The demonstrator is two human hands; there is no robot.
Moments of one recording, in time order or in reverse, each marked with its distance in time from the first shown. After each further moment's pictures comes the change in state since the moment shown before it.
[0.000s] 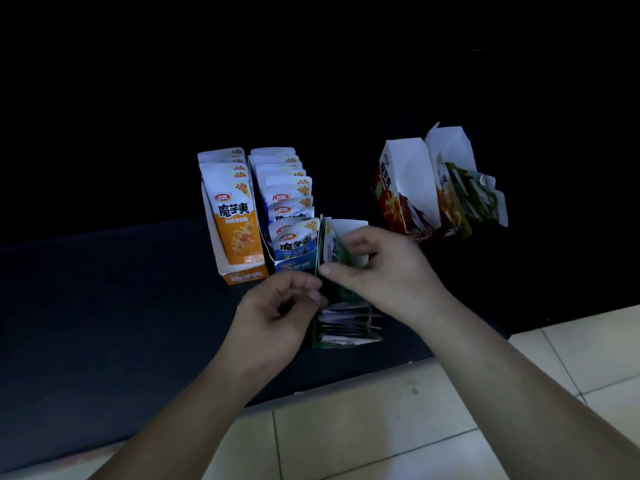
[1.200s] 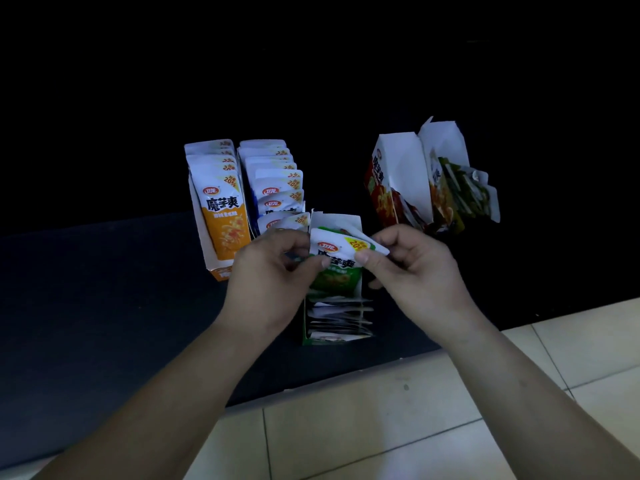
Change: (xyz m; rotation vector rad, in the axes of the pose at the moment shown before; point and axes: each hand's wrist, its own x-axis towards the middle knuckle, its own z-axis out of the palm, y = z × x) left_hand 0.042 0.013 0.009 0.335 0.140 0.289; right_hand -0.015 0.027 -0.018 0.367 0.081 -0.090
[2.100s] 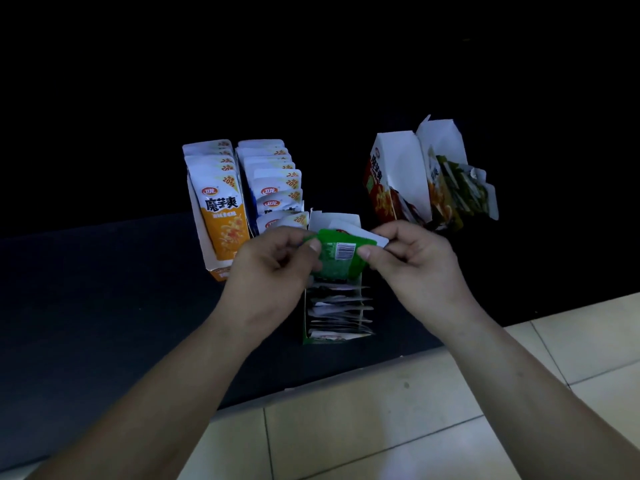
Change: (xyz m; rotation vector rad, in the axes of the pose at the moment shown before) left_hand -0.004 0.021 -0.008 -0.264 -0.085 -0.222; right_hand 0.004 0.002 -0.002 0.025 0.001 -0.020
